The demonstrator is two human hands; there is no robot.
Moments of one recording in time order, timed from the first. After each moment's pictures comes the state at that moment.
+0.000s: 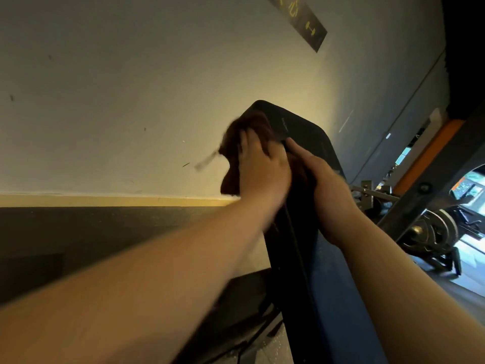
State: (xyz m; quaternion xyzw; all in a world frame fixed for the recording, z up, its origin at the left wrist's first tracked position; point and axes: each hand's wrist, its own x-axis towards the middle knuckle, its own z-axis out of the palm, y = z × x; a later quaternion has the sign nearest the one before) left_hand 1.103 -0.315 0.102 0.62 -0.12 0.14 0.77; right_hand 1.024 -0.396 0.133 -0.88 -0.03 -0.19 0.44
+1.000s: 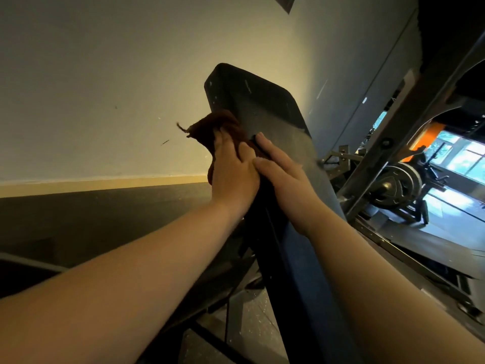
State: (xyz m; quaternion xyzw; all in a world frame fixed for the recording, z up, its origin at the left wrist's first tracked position) left_hand 1.037 -0.313 0.053 0.63 -0.16 0.10 0.75; right_hand 0.957 -0.389 0.093 -0.86 -0.03 -0.17 0.48
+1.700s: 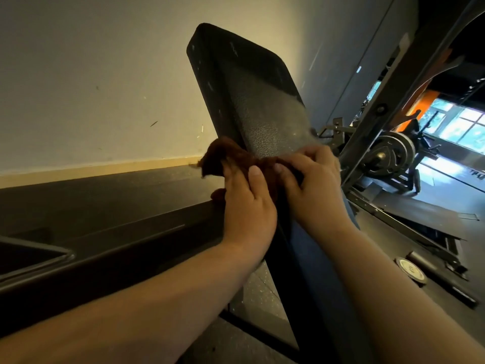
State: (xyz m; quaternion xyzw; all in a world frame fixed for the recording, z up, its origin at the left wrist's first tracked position) left_hand 0.951 -0.323 -0.002 0.62 -0.17 0.01 0.77; right_hand 0.912 -0.421 0.051 -0.92 0.06 -0.37 0.11
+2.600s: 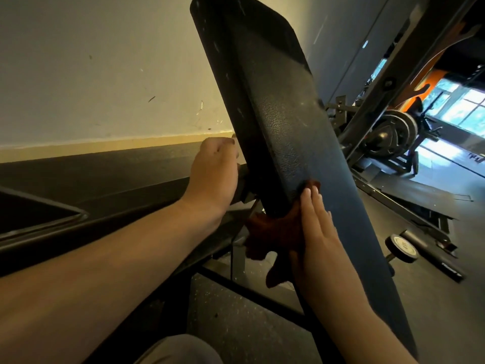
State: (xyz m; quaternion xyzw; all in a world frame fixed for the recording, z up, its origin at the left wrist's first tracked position) left_hand 0.958 -0.256 0.004 0.64 -0.13 -0.09 0.75; right_hand 0.811 -0.375 -0.014 -0.98 0.18 -0.10 0.09
